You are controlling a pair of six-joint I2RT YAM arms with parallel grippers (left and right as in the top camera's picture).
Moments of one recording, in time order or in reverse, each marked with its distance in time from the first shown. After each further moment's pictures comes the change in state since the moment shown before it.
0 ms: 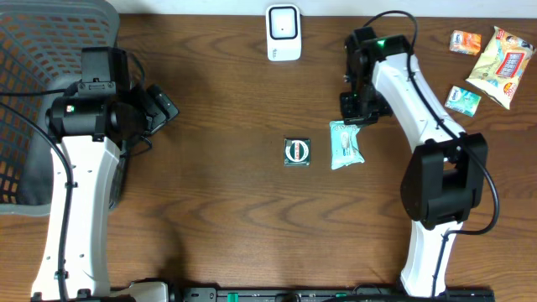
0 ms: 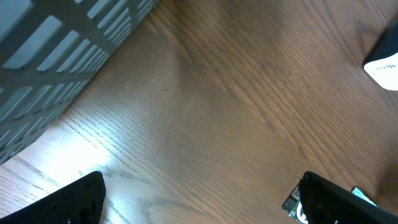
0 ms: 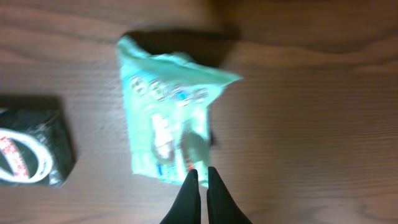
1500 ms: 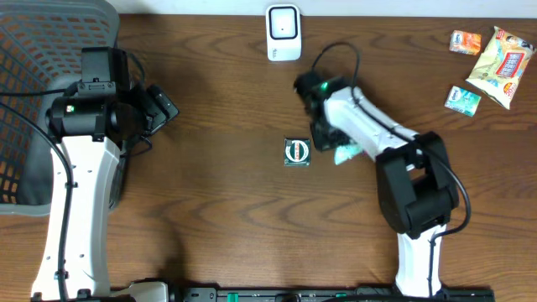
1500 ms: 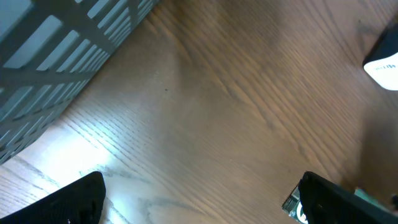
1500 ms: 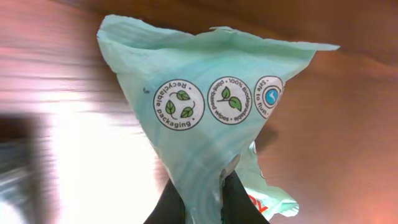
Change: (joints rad) left arm 0.000 0.000 0.000 0.000 0.000 0.000; right arm 0.193 -0.001 -0.237 0.241 0.197 0.095
